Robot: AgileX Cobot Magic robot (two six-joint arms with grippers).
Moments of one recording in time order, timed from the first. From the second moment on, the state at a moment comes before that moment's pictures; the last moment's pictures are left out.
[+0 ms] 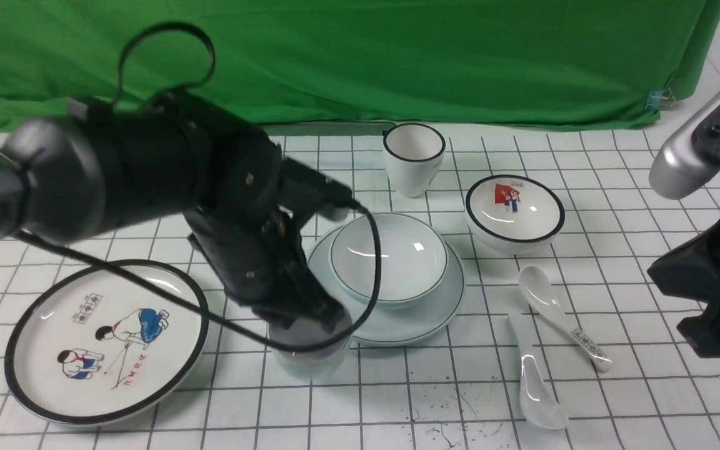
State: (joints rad) right arm 0.51 1.08 -1.07 0.07 0.94 -0.29; left arm -0.53 1.69 -1.28 0.01 0.90 0.06
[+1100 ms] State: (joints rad) right arm 0.51 1.05 -1.07 0.07 1.09 -0.29; left arm -0.44 2.23 -2.05 -0.14 1.16 0.16
